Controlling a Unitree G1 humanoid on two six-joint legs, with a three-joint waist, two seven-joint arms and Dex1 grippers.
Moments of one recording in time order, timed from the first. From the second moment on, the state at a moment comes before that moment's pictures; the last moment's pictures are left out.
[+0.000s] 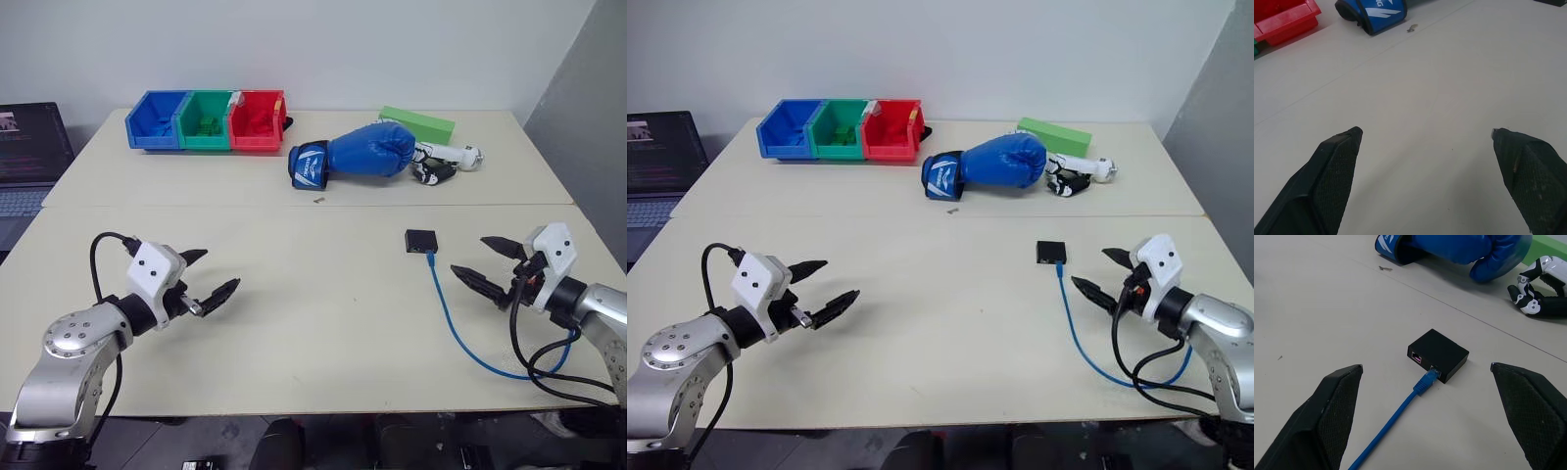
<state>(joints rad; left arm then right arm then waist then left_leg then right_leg) 0.03 0.74 0.28 -0.26 -0.39 0.33 -0.74 -0.09 -0.74 -0.25 -0.28 0.47 0.47 0.76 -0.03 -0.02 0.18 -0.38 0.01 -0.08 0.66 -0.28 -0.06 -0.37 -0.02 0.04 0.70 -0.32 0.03</state>
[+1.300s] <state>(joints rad) -0.28 0.82 0.06 -0.37 -0.59 0.54 -1.06 -0.12 -0.17 -0.06 -0.19 0.14 0.46 0.12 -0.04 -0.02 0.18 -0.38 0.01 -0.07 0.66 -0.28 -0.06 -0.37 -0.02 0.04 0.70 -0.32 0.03</state>
